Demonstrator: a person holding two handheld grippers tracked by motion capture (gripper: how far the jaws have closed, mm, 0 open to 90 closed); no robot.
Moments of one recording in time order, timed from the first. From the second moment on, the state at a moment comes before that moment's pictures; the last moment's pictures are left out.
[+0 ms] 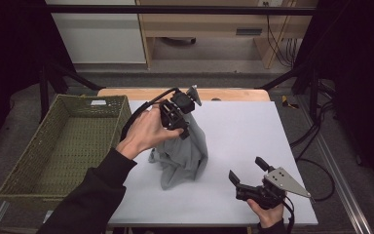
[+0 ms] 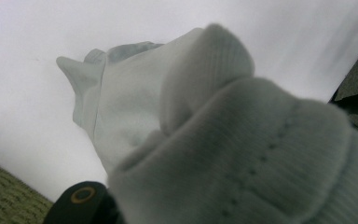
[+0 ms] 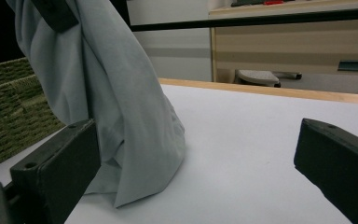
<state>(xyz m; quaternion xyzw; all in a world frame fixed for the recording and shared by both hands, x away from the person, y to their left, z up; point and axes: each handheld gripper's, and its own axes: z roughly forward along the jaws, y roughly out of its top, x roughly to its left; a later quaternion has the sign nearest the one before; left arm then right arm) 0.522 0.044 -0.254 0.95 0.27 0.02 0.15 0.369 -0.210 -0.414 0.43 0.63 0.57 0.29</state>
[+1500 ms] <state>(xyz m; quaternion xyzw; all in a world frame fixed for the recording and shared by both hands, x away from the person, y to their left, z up) 0.513 0.054 -0.317 0.93 0.26 0.06 0.24 0.370 -0.209 -0.414 0.43 0.63 0.58 0.29</state>
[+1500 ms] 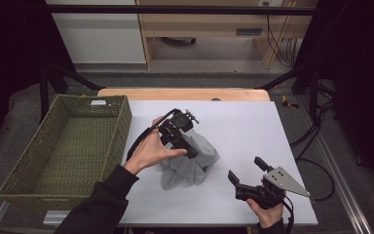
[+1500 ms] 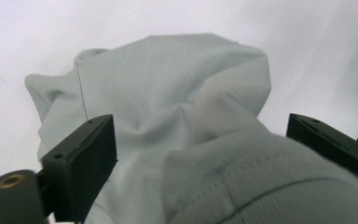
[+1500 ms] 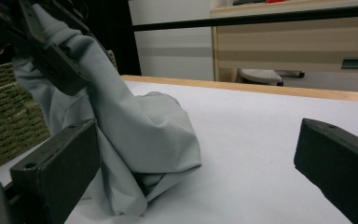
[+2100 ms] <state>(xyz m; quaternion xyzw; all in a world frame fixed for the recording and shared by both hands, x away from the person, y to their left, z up) 0.477 0.094 -0.293 0.86 0.27 0.08 0.43 0.372 -0.209 -0.411 0.43 0.63 0.58 0.29</state>
